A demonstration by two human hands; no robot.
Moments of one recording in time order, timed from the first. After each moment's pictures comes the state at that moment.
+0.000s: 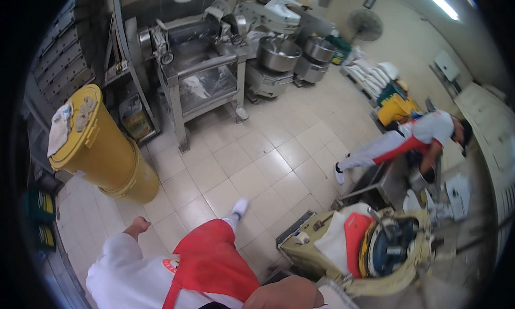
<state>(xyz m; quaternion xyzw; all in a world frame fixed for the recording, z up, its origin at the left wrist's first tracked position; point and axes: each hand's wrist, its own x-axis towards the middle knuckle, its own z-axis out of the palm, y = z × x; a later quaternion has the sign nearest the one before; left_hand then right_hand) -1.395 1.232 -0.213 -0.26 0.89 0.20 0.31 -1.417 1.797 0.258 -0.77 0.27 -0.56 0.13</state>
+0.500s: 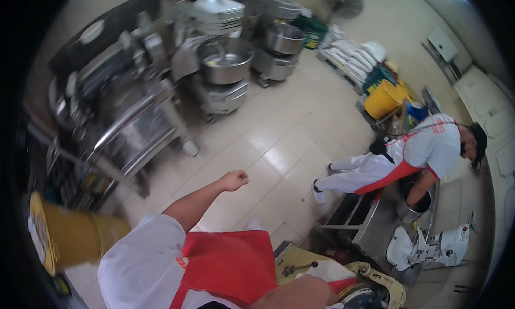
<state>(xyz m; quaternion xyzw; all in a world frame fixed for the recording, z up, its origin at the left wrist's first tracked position) -2.166 1.948 -0.119 0.20 0.85 0.42 0.24 -1.897 2.081 0.286 -0.68 0.36 -0.64 0.04</state>
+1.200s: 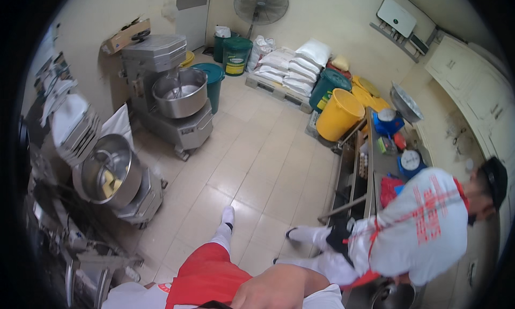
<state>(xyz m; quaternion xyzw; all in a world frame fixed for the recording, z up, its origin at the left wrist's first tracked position) -2.572 2.097 -0.221 -0.07 0.81 0.13 0.57 -2.562 2.600 0.261 -0.68 0.42 -0.59 -0.03</state>
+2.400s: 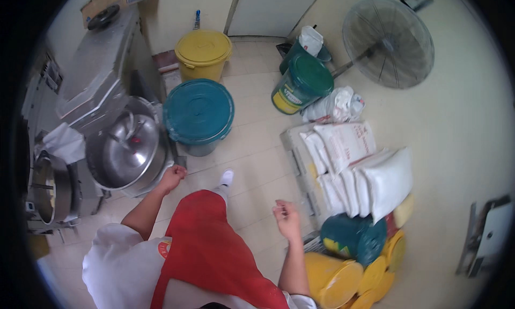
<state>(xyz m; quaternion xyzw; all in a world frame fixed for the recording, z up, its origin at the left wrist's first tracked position) -3.853 2.845 -0.155 -0.28 0.70 0.65 0.10 -3.877 3.338 0.042 -0.01 0.89 -0.44 0.15</state>
